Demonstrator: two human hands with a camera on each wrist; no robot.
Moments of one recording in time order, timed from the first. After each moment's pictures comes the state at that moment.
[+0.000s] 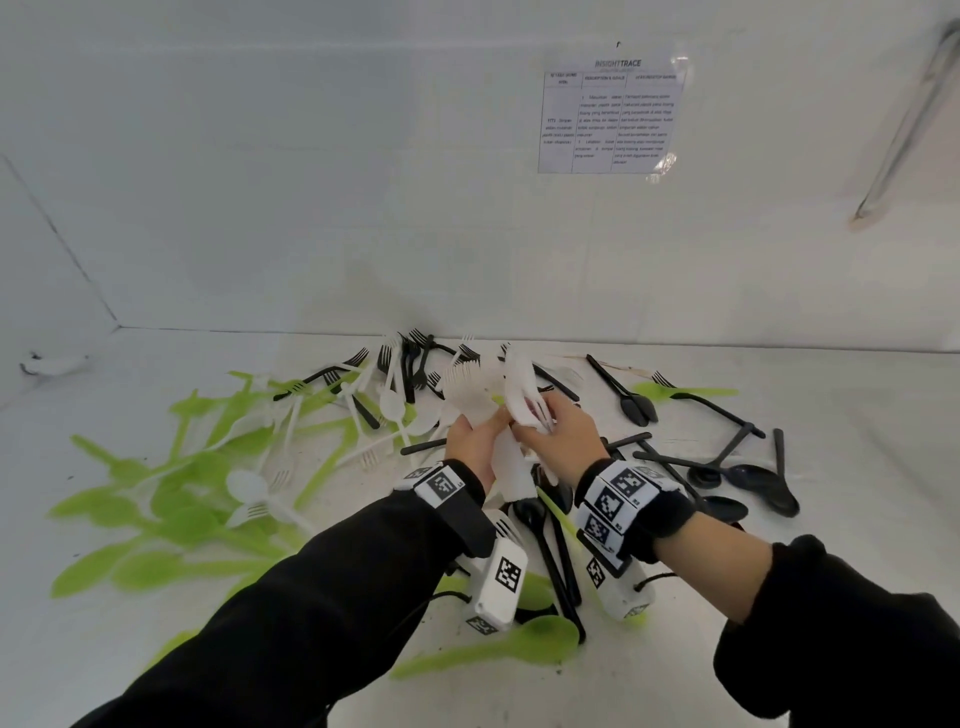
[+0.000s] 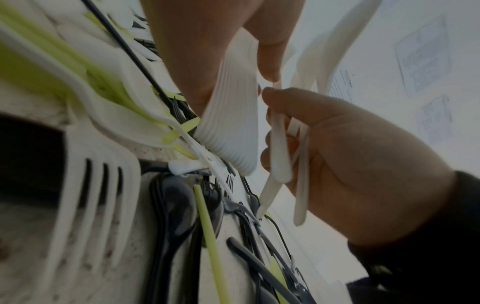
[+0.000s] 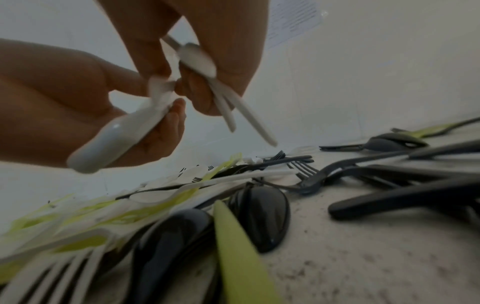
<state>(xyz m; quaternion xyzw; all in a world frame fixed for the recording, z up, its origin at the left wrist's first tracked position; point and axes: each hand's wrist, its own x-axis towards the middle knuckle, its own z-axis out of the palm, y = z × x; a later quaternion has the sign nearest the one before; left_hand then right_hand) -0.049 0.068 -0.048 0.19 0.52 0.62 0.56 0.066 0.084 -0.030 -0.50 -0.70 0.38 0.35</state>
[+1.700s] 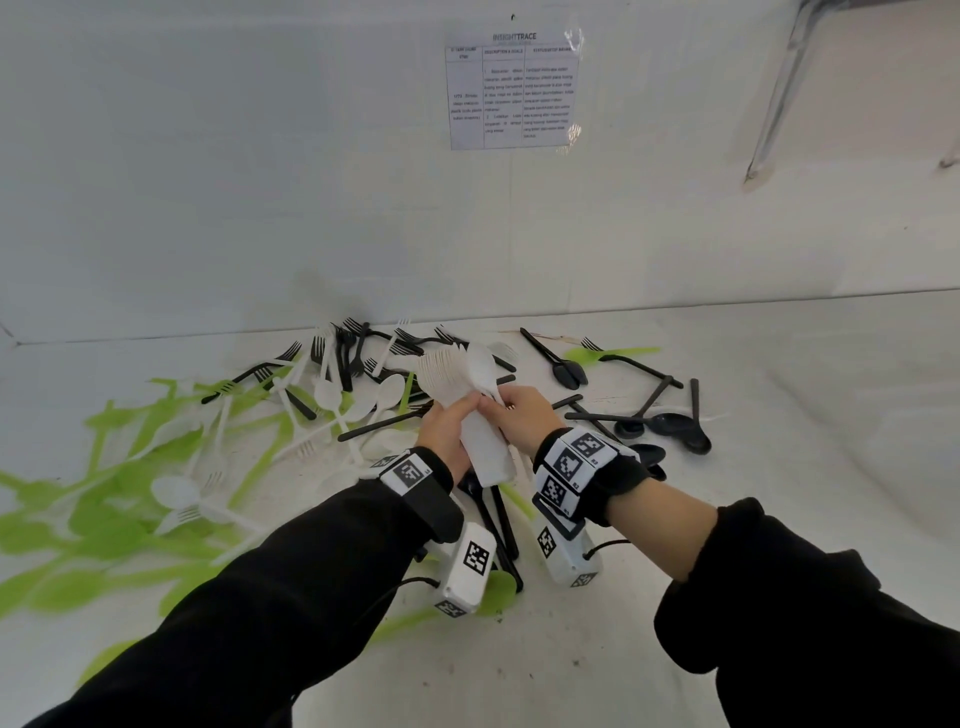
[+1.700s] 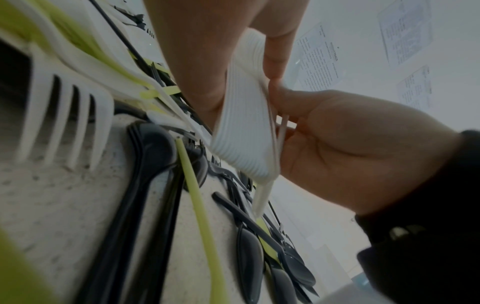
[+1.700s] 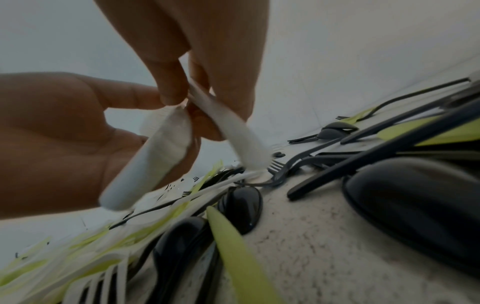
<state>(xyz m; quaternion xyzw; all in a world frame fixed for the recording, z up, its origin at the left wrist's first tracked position) -0.008 0.058 -0.046 0.20 0.48 0.60 0.61 0.095 0.079 -0.035 -0.53 -0.67 0.43 0.29</state>
